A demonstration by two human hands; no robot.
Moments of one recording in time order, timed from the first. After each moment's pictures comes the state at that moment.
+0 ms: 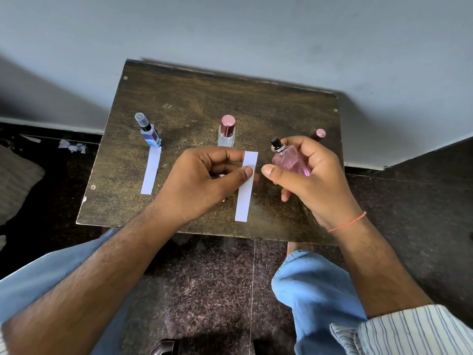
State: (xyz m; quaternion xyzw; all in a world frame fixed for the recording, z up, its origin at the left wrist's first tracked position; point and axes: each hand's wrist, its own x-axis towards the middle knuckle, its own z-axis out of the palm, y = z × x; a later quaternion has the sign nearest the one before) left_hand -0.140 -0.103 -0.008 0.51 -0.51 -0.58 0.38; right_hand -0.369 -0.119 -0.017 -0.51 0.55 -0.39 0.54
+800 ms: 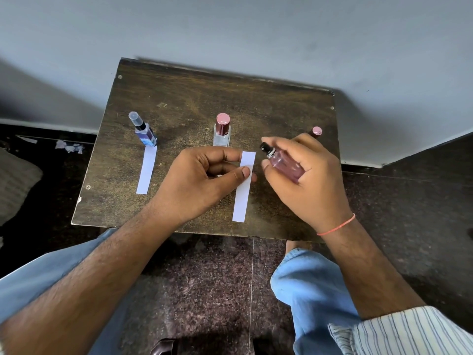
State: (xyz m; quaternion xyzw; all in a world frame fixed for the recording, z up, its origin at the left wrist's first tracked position) left_hand -0.144 -0.102 -0.006 0.51 -0.51 -0.58 0.37; right_hand -0.364 -0.115 -0.014 -0.74 0.55 -0.35 0.17
